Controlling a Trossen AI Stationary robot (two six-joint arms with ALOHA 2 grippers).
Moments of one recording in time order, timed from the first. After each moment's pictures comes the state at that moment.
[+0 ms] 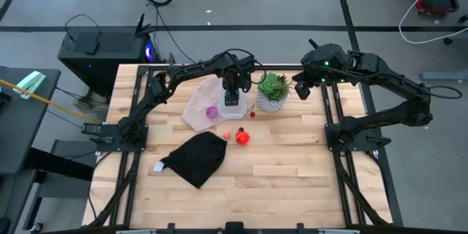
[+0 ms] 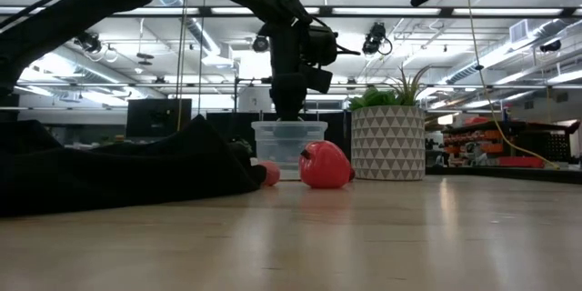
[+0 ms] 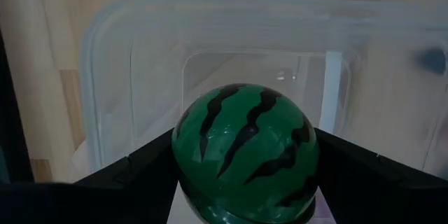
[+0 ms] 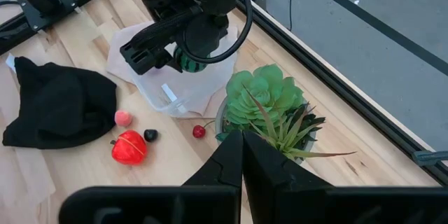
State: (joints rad) left arm 0.42 2.33 2.14 -1.23 0.02 0.40; right arm -0.35 1.07 1.39 -1.11 0.12 0.31
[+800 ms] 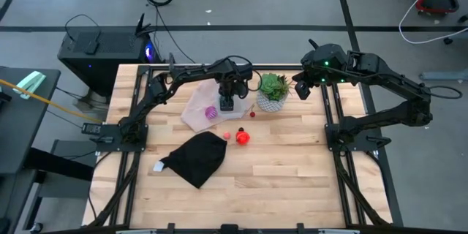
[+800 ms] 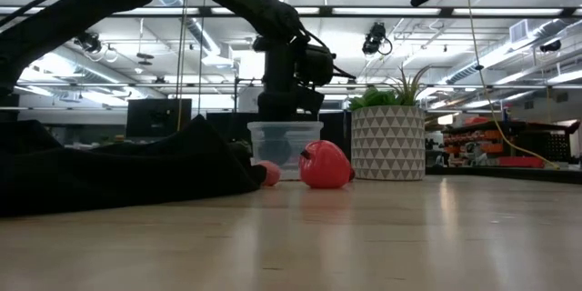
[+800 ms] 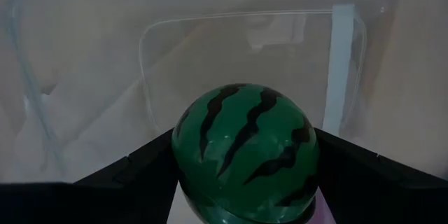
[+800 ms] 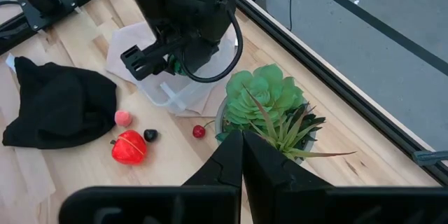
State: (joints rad) left arm 0.41 2.33 2.01 -1.20 0.00 0.41; right arm -0.35 1.07 1.39 -1.11 0.12 0.31
